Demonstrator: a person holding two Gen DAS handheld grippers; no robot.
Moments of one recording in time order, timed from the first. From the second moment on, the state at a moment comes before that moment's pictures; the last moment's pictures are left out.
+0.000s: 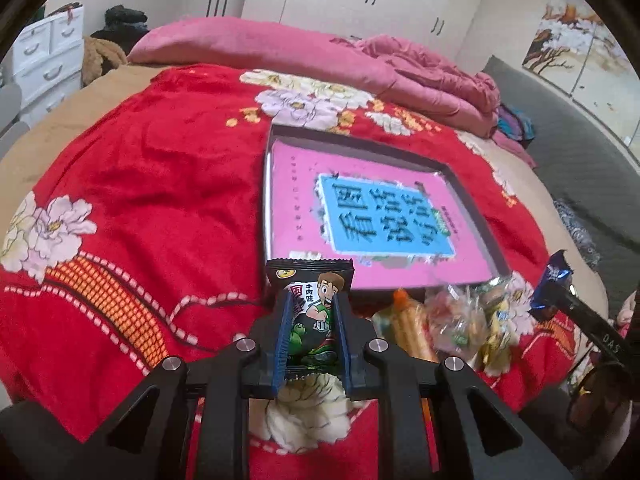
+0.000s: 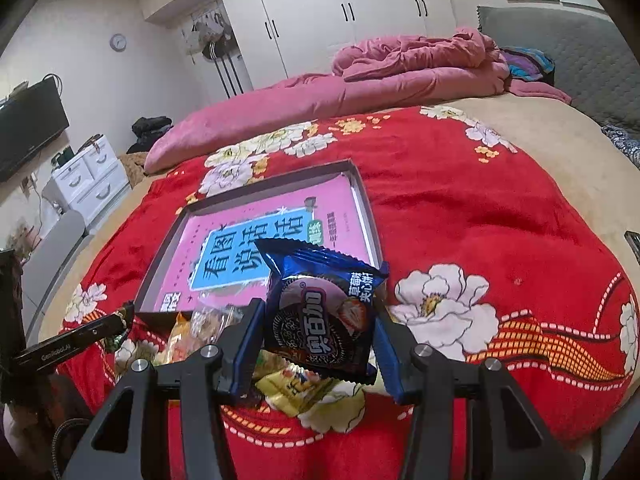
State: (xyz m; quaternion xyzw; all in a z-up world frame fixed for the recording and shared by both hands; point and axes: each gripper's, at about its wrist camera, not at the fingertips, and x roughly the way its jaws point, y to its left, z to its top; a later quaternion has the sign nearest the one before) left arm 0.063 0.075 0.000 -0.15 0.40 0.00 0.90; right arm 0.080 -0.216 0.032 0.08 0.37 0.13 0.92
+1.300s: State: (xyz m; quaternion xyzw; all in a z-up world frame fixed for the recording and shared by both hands) left arm 0.144 0.066 -0.028 -0.14 0.40 -0.01 0.91; right arm 0.180 -0.186 -0.001 0.05 0.41 0.13 0.90
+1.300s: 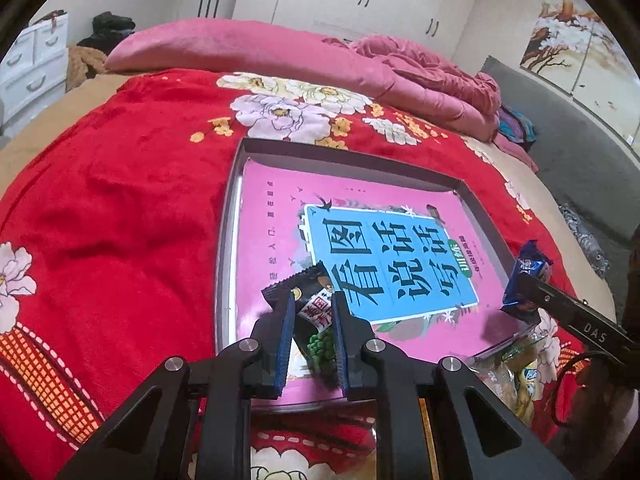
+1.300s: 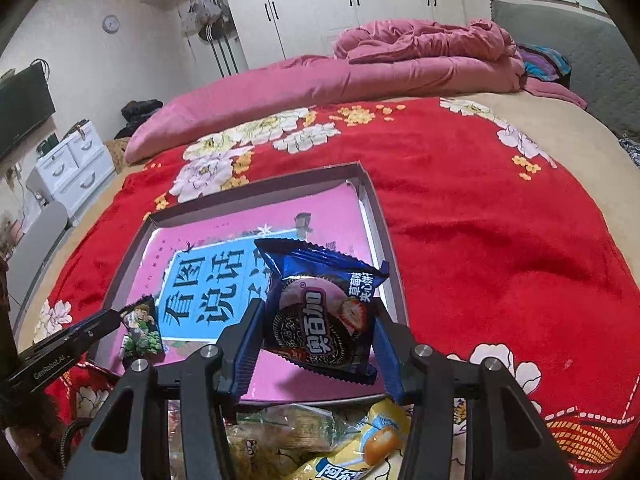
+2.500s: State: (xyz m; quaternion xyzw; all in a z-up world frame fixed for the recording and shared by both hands) left arm 0.145 0.056 -0.041 -0.14 0.44 -0.03 0.89; right arm 0.181 -0.199 -0.013 0.07 0.44 0.11 0.89
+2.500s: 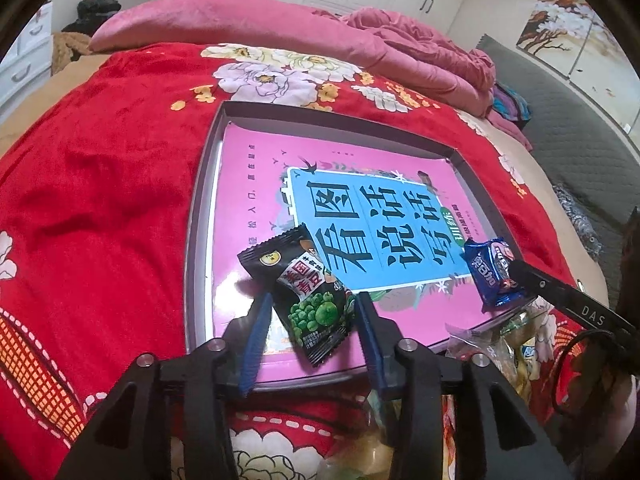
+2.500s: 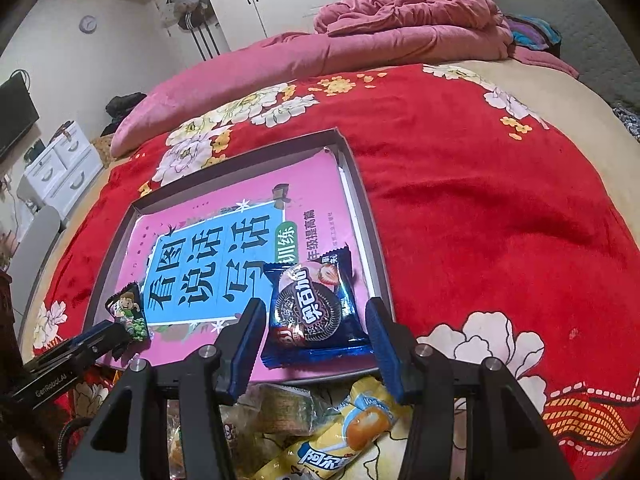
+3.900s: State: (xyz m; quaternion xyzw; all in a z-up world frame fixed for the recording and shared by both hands) left arm 0.113 0.055 -0.004 -0.15 0.40 -0.07 0.90; right arm 0.149 -0.216 0.023 0.09 0.39 0.11 0.91
